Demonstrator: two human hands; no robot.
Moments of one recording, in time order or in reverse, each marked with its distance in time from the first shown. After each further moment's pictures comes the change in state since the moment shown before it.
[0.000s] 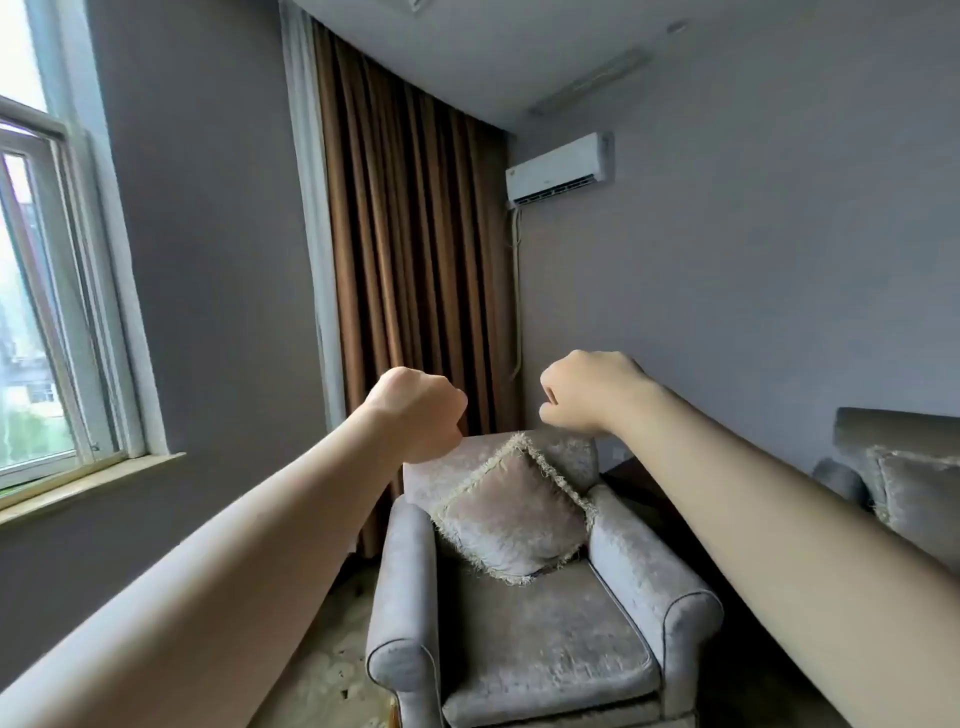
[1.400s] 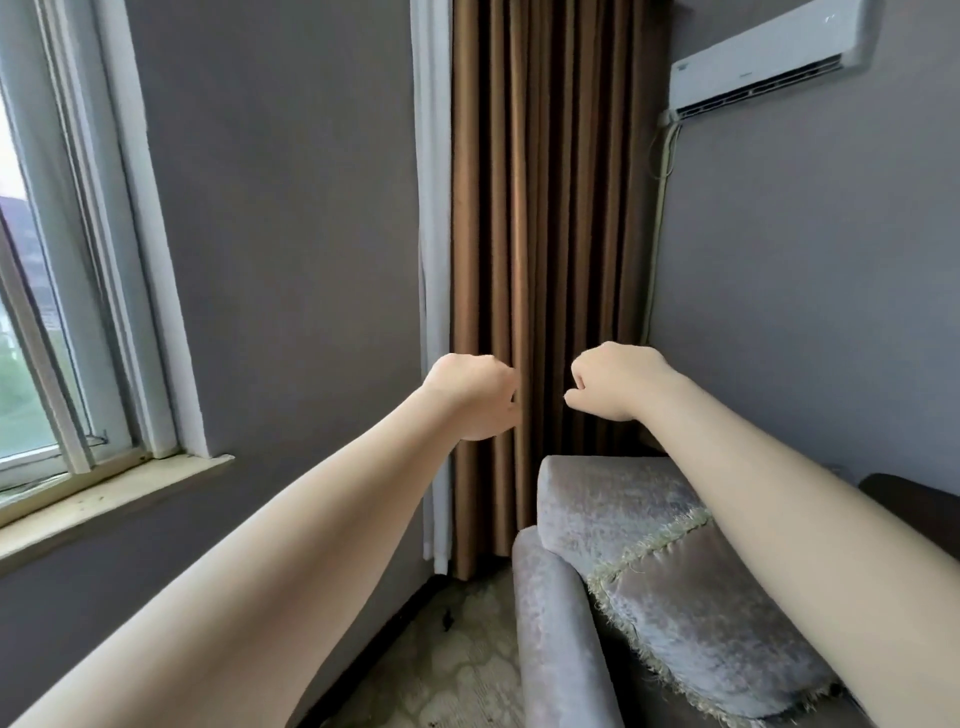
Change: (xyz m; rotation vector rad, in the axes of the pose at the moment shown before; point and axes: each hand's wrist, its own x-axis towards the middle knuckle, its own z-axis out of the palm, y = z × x) left_hand 0.328 -0.357 0.531 -0.256 -0.056 -0.111; right_hand 0.655 -0.241 0.279 0.041 -0.078 -0.089
